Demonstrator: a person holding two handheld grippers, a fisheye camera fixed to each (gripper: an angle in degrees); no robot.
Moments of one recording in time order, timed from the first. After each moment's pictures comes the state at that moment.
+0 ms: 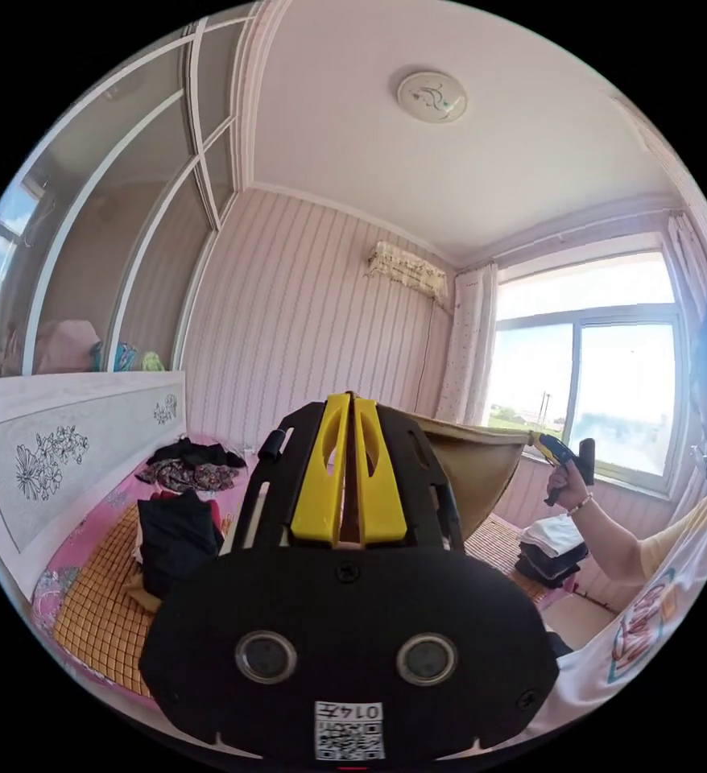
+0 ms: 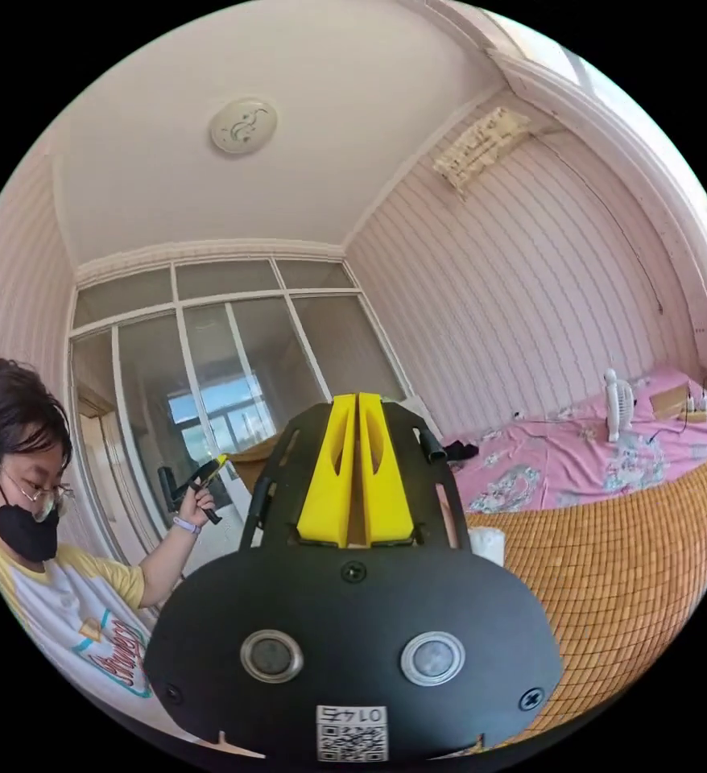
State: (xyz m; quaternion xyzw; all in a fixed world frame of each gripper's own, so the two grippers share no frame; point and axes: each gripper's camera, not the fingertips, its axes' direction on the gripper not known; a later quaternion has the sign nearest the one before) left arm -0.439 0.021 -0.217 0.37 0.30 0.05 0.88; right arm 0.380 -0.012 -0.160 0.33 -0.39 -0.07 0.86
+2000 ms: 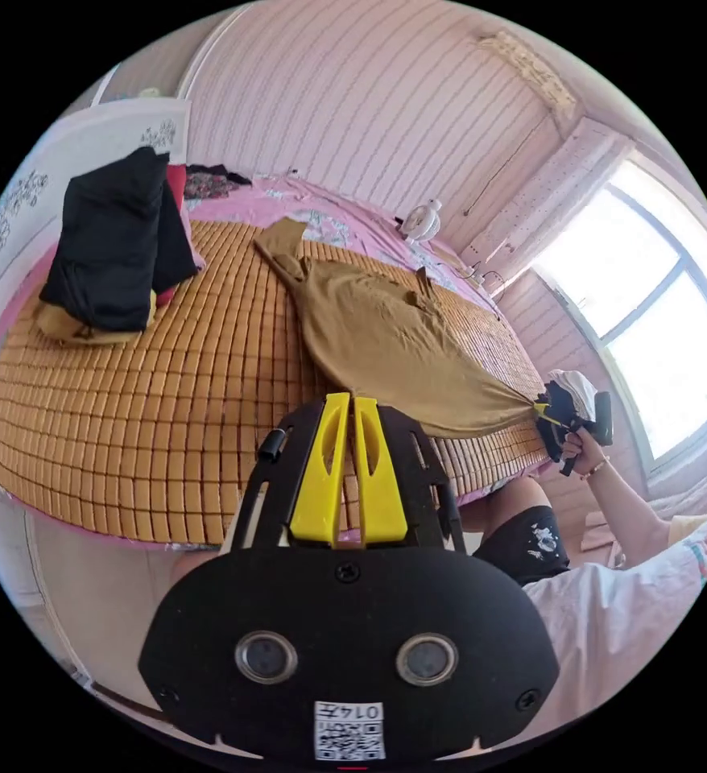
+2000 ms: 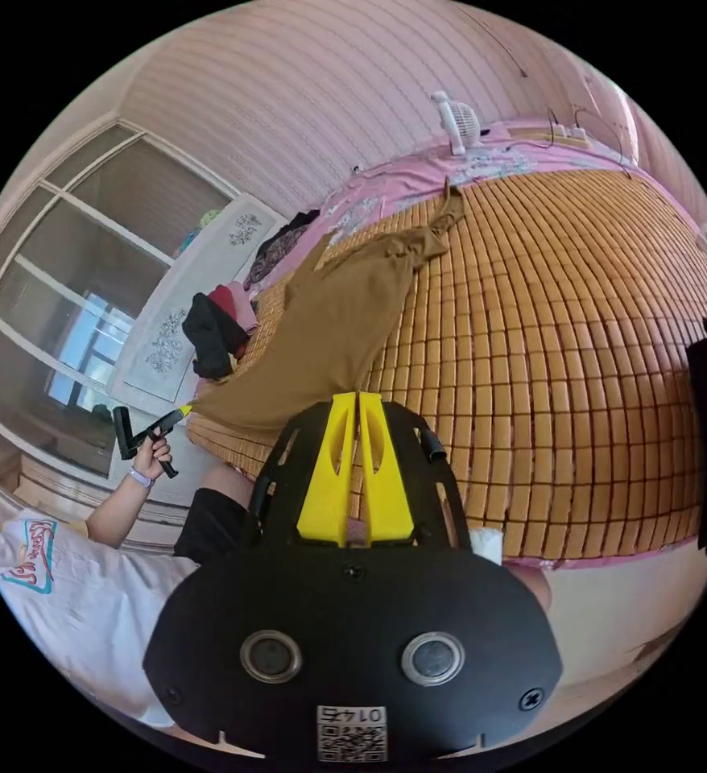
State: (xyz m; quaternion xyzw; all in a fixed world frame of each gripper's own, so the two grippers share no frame) left arm -0.274 0.122 0.202 -0.15 0.30 0.04 0.94; right arm 0.413 0.129 0.228 -0.16 -0.28 0.06 0.95
